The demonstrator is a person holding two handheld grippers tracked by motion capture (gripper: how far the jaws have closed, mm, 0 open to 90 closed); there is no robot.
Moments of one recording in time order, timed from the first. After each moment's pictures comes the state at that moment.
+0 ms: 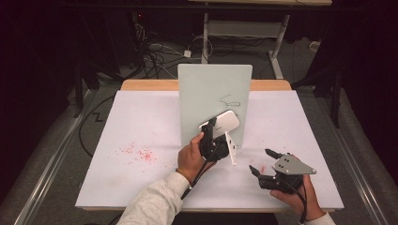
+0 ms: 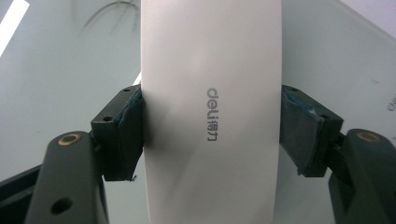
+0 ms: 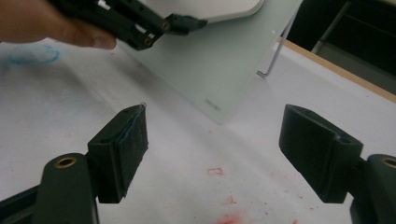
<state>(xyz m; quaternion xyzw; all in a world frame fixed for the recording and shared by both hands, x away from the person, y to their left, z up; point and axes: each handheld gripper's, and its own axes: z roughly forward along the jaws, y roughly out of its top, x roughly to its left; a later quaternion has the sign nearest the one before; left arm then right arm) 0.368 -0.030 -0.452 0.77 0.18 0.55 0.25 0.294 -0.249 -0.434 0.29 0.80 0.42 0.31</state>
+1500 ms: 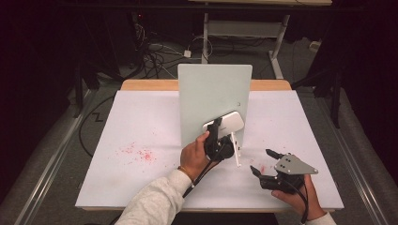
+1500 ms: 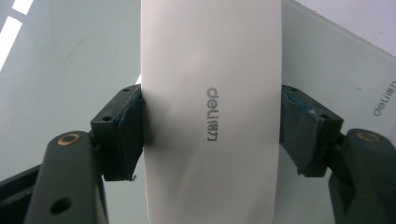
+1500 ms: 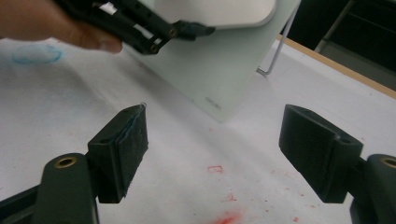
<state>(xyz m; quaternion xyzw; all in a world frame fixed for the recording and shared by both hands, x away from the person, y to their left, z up) 0.369 -0.042 -0.451 0.79 0.14 0.56 0.23 0.295 -0.253 -0.435 0.29 0.80 0.43 0.30</state>
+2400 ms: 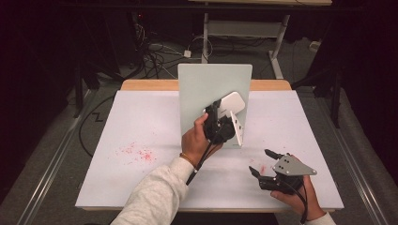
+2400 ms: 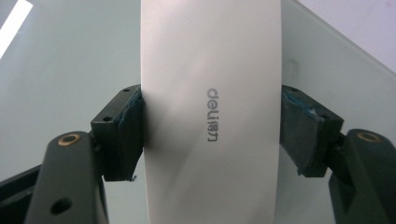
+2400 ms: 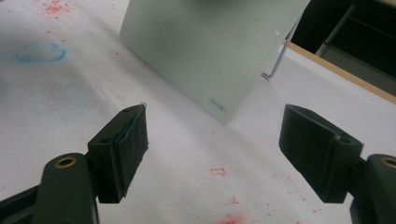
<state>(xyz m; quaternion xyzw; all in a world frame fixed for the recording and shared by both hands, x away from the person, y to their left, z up) 0.389 -0.042 -0.403 0.77 0.18 0.55 0.26 0.293 -0.249 -0.435 0.28 0.80 0.43 0.30</state>
